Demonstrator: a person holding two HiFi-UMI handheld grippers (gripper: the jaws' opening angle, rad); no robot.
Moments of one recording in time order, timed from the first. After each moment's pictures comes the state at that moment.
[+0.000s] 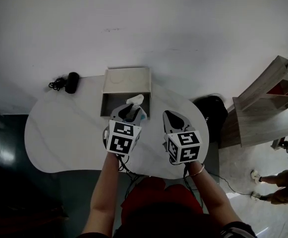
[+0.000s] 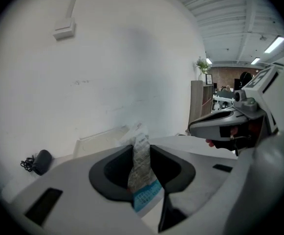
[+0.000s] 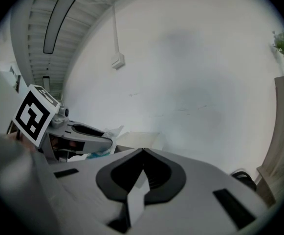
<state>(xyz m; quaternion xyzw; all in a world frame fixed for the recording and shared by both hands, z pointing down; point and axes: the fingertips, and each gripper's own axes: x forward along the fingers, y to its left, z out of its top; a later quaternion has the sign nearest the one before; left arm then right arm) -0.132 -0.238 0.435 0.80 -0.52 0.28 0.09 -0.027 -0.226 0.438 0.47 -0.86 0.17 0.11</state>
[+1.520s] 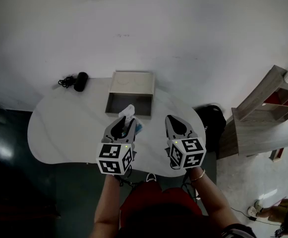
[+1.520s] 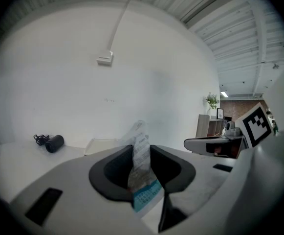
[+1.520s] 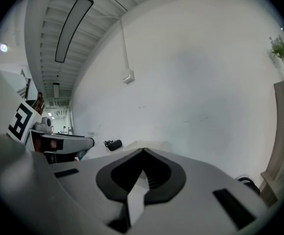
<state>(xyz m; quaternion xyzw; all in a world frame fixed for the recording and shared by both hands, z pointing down) -0.146 -0.148 0.379 0.78 -0.60 0.09 0.12 -0.016 -0.180 0.398 0.45 -0.88 0.14 0.06</state>
